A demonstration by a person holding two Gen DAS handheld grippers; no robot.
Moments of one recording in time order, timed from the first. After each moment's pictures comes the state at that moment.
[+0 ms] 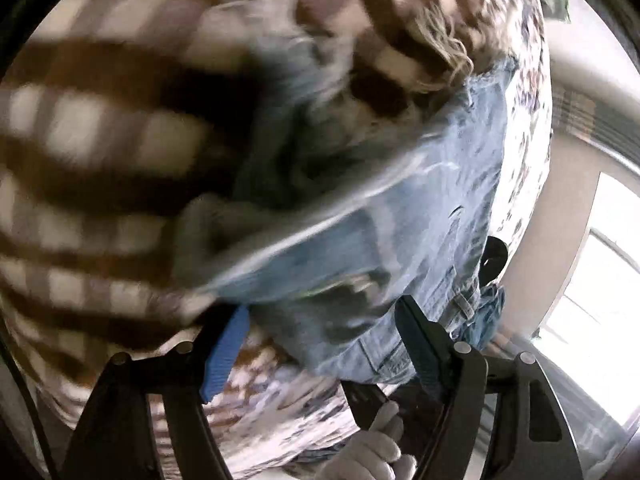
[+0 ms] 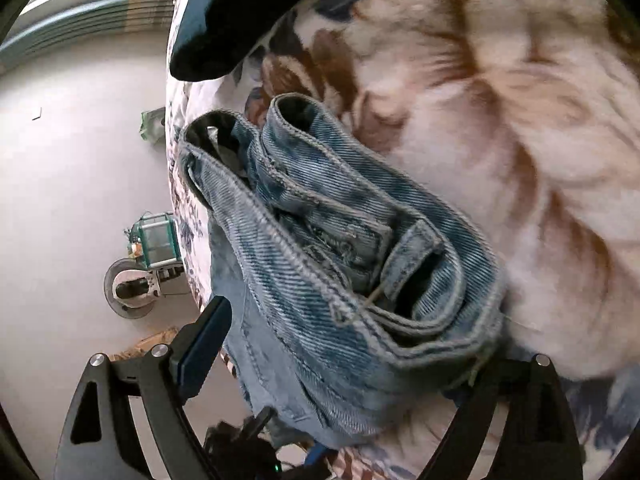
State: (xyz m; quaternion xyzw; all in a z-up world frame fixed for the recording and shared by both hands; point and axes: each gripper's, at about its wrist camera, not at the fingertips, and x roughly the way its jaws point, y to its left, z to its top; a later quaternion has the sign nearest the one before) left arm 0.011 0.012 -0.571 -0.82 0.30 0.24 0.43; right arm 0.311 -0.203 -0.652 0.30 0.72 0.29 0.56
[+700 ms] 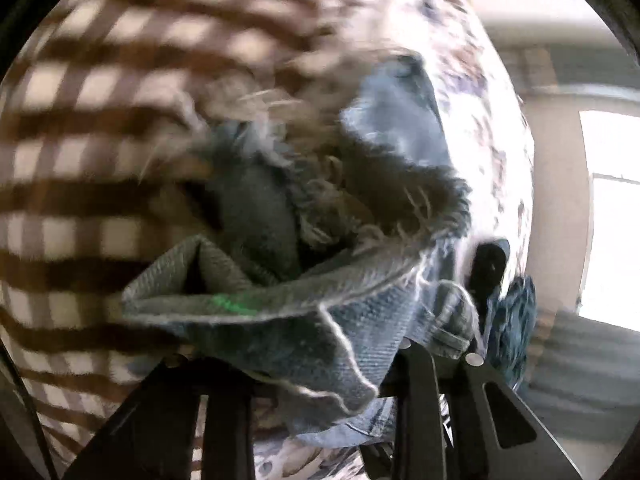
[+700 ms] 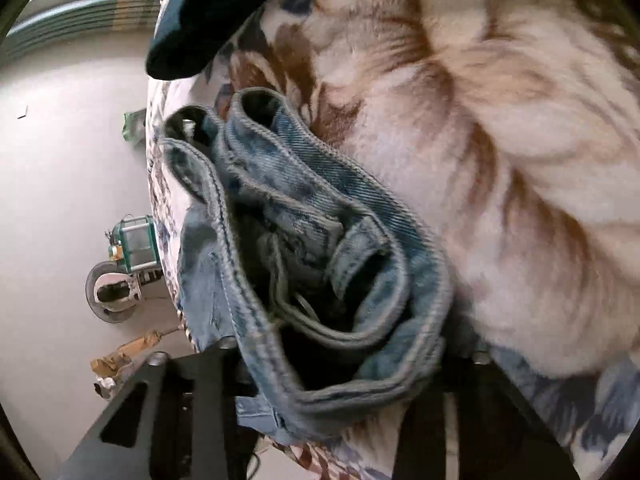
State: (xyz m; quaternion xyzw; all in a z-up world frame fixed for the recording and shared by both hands) left arm 0.073 0.054 -0.529 -0.69 0.33 0.28 0.58; right arm 0.299 -0.195 -0.662 0.29 0.72 0.26 0.58
